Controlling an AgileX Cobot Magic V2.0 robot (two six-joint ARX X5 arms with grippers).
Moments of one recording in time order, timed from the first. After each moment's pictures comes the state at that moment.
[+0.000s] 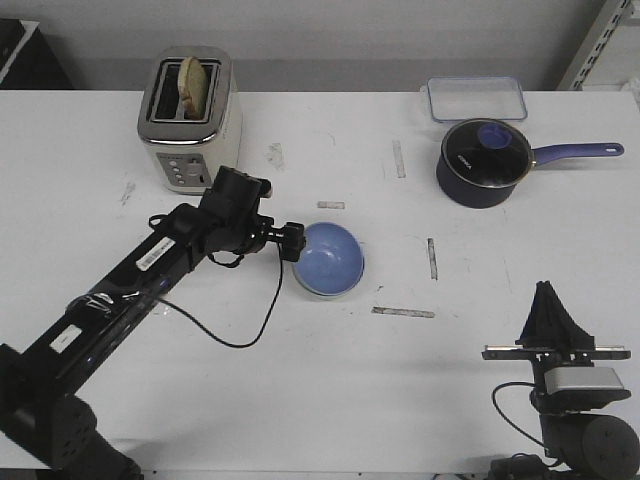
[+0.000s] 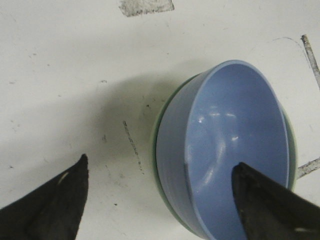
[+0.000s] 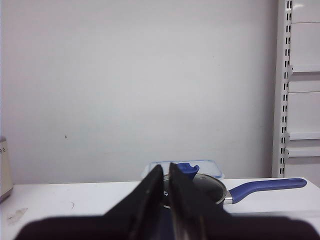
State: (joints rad) left arm -0.48 1.70 1.52 -0.61 0.21 -0.25; right arm 0.11 0.19 0.43 0.00 0.08 0.03
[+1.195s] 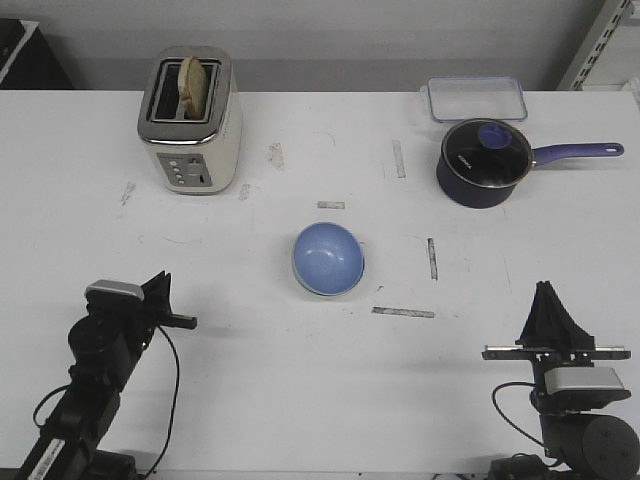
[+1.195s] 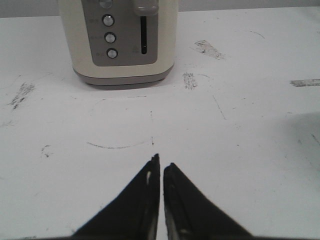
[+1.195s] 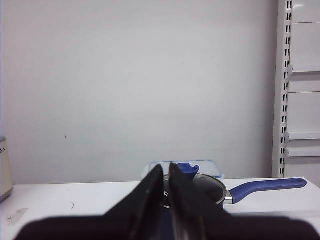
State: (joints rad) left arm -0.16 0.69 0.38 0.17 0.00 -0.02; right arm 0.11 0.19 0.43 0.00 0.08 0.03
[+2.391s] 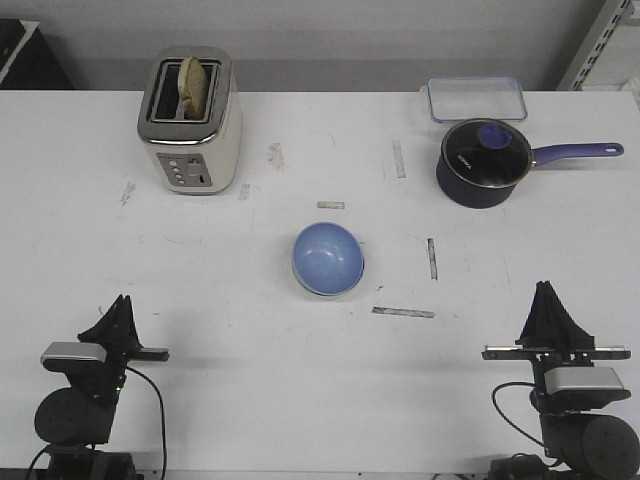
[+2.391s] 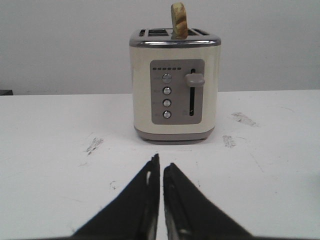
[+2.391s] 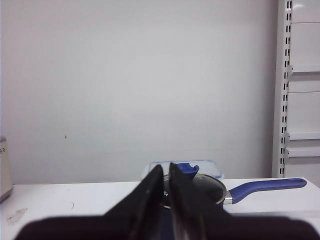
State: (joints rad) left arm -0.03 0.15 0.18 0.11 -0.02 0.01; right arm 0.11 0.19 0.43 0.00 0.08 0.03
